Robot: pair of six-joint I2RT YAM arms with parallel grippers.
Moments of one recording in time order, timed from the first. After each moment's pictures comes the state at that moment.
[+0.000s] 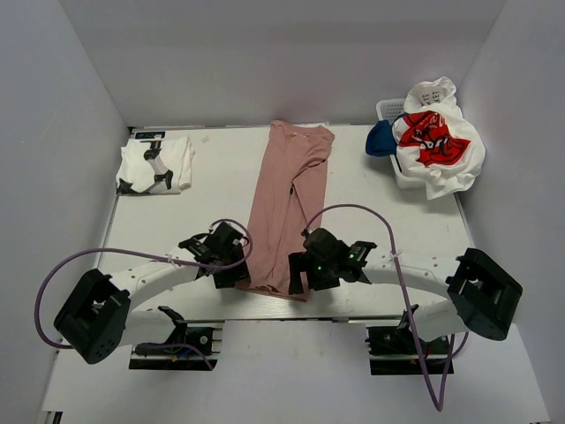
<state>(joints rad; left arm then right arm) -0.67 1.24 0.58 -0.53 -0.01 -0.91 1.02 1.36 0.69 -0.35 -0.13 0.73</state>
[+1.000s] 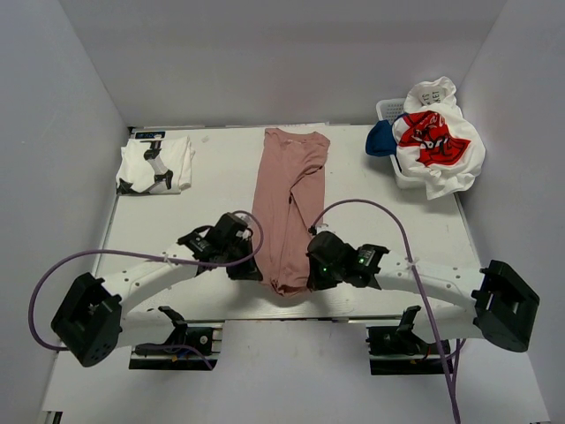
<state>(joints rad) -0.71 1.17 0.62 -0.48 0.24 -0.85 1.07 1.23 0.68 -0.44 0.03 0.75</state>
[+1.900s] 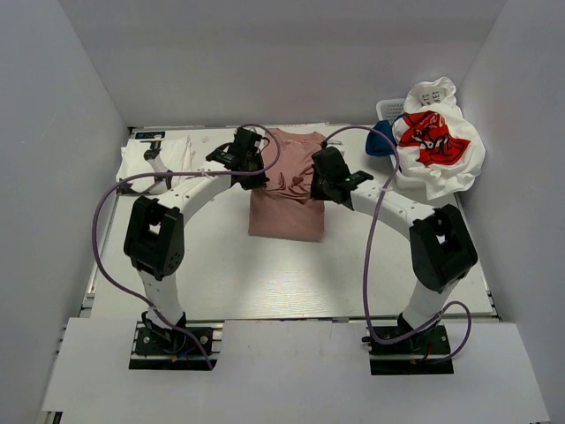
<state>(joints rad) -0.48 1.84 1.49 -0.53 -0.06 -0.61 0.63 1.71 1.25 -0.33 0.24 0.51</state>
